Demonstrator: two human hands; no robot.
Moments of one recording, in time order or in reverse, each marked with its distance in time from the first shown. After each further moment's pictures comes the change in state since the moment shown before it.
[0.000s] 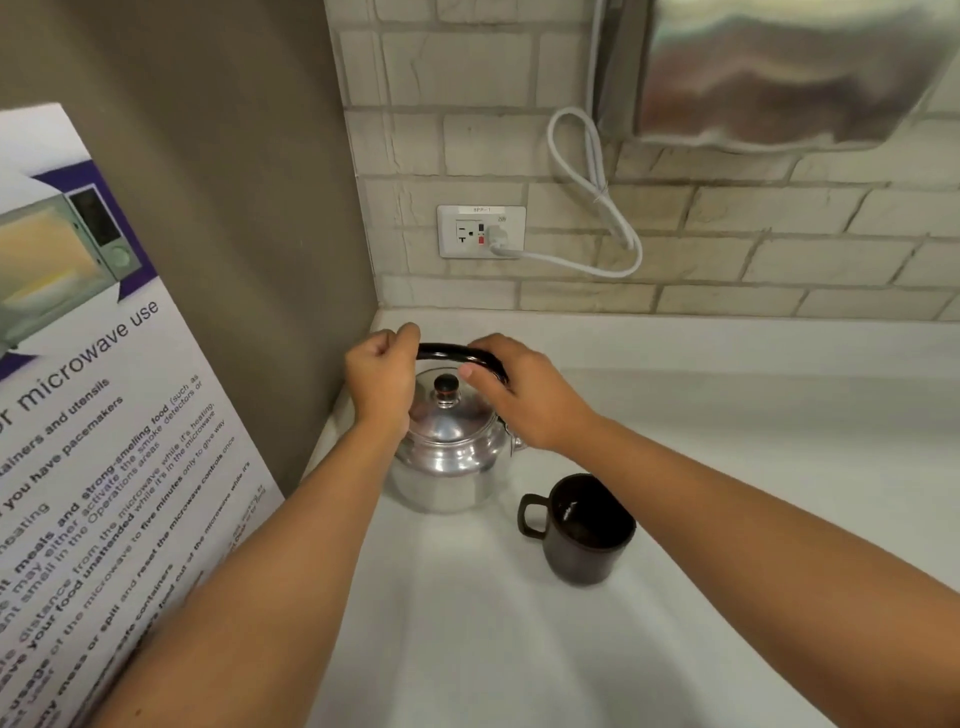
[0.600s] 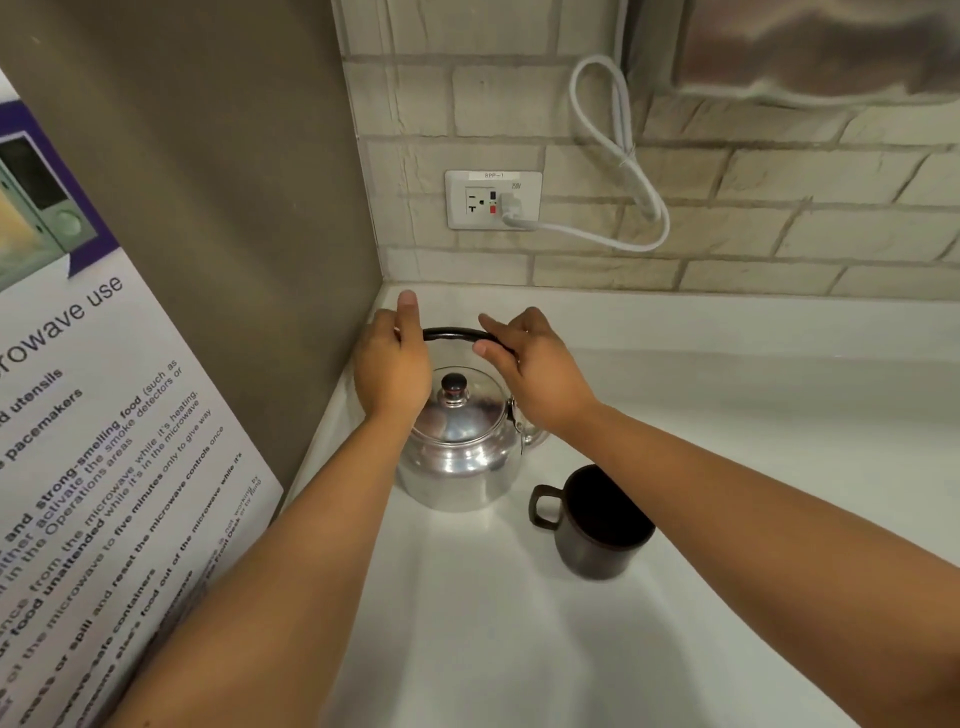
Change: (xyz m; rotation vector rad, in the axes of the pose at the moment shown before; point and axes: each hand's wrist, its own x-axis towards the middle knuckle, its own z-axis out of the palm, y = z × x) left_hand 0.011 -0.029 0.001 0.494 -0.002 0.113; right_hand 0.021 0.033 0.020 -0.048 0.091 0.080
